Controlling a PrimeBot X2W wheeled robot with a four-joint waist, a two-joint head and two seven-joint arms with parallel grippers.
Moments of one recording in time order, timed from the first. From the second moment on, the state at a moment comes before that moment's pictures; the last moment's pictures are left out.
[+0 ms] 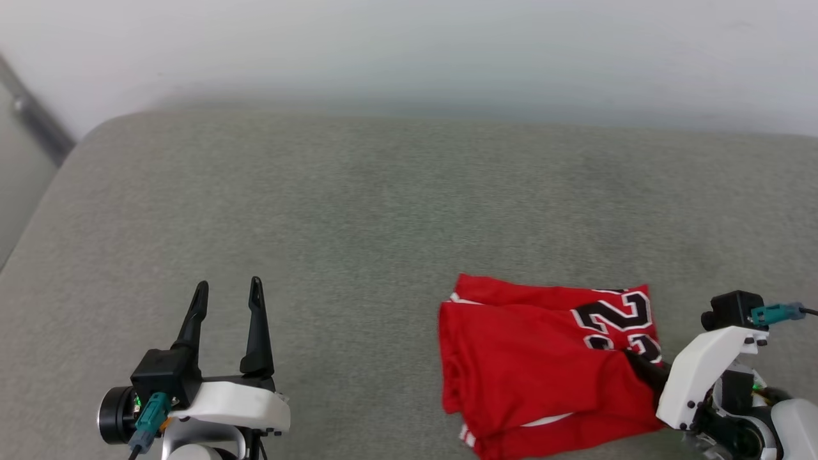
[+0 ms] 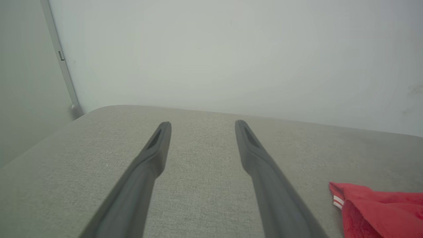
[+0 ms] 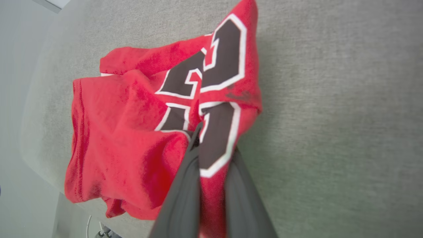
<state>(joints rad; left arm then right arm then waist) -0.06 0.12 -0.10 0.10 -0.25 0.06 -0.26 -0.19 -0.23 0.07 0.31 0.75 0.13 0.60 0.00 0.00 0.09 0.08</state>
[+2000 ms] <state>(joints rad) -0.31 0.18 -0.16 -0.05 -0.19 0.03 -0.22 -0.79 -0.37 -0.31 0.96 0.01 0.13 -0.20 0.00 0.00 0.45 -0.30</state>
